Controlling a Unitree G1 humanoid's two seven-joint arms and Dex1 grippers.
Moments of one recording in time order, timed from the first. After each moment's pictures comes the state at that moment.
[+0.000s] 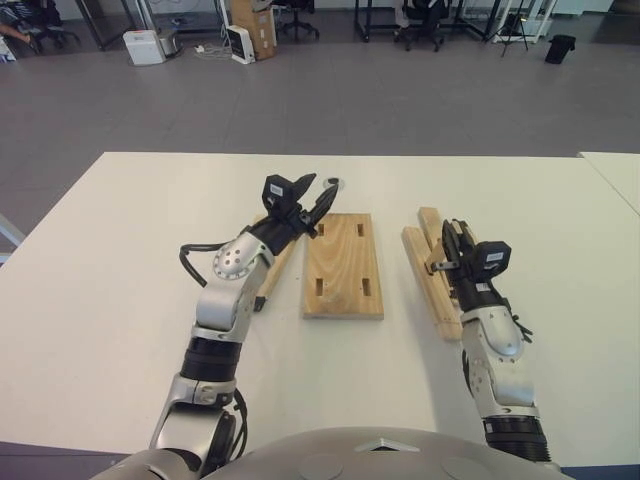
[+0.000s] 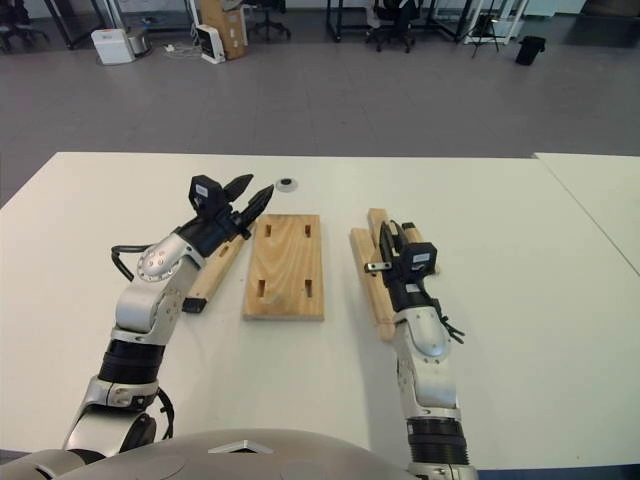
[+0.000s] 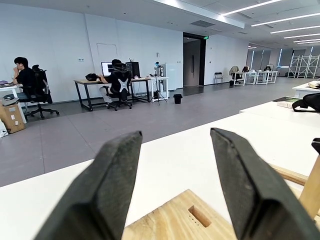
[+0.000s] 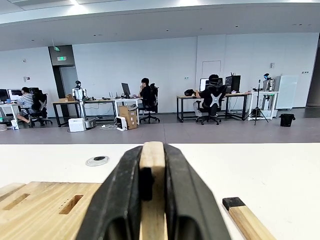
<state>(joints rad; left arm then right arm) -0.29 0.13 -0.07 -0.08 -0.26 0.21 -0.44 0.11 -0.10 -0.04 -0.07 0.20 -0.16 0.16</state>
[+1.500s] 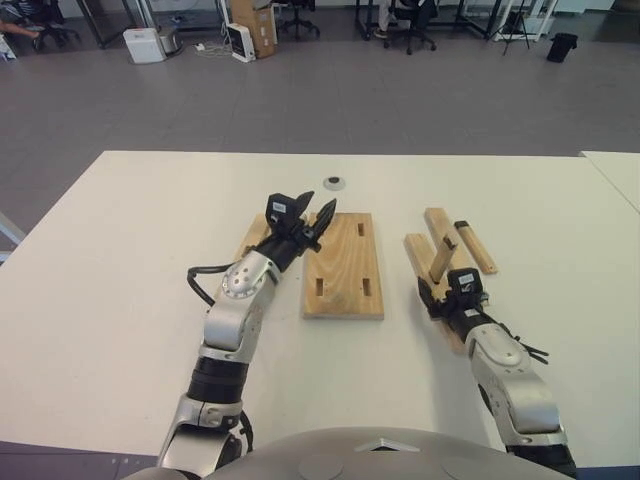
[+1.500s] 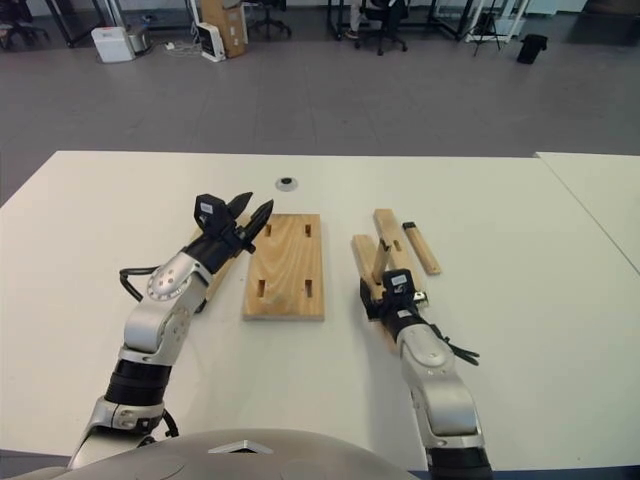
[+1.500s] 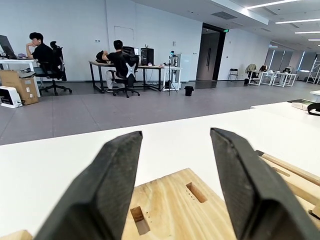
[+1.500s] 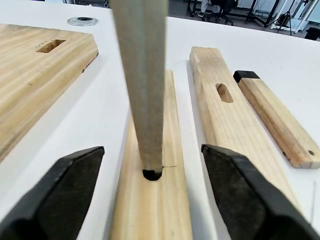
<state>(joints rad) -0.16 0.08 -0.10 -0.14 -0.26 0.23 -0.33 0.27 -0.22 0.03 -0.40 0.11 0.58 0.14</state>
